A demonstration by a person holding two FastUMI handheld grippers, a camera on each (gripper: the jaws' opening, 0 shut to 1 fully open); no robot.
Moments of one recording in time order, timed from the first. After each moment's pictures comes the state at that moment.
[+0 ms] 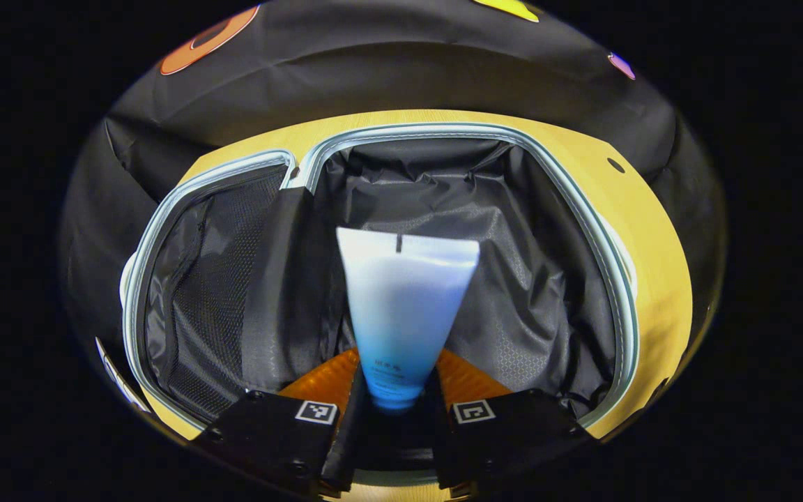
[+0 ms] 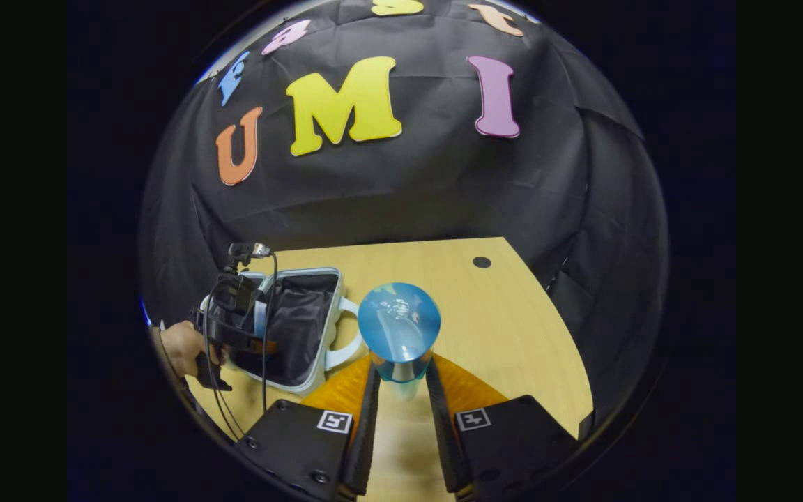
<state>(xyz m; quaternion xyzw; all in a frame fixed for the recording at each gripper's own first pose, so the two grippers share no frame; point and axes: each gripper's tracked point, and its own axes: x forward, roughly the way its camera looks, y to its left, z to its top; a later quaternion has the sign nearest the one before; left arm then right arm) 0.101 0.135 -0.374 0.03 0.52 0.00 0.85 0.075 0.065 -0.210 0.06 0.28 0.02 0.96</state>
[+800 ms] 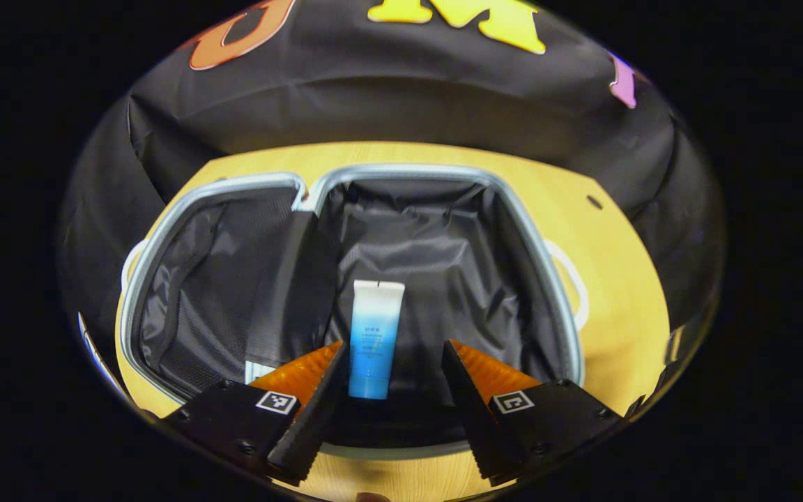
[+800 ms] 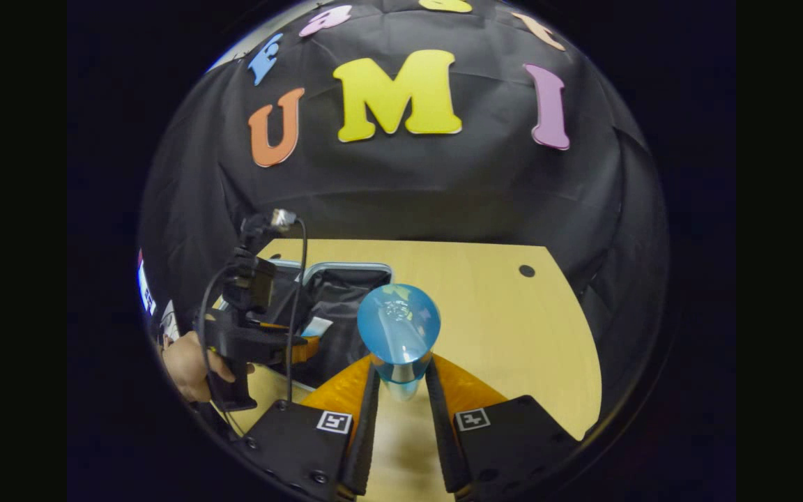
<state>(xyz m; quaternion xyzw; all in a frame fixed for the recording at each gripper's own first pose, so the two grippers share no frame) 0.088 0.115 -0.305 -0.02 0.42 -0.02 0.91 0.093 0.163 -0.205 0.03 0.29 0.11 0.95</state>
